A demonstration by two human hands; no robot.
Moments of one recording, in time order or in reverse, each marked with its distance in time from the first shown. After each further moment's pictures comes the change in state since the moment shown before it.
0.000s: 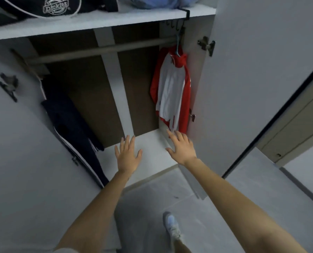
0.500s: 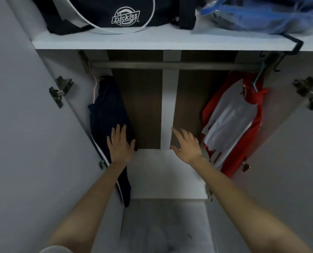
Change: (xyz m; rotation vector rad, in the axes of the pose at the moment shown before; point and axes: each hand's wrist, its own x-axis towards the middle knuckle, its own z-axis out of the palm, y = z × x) left_hand 0.123 -0.099 -0.063 -0.011 0.371 -0.392; right_hand 0.227 -0.072 -0.002 -0.058 -0.105 -0.416
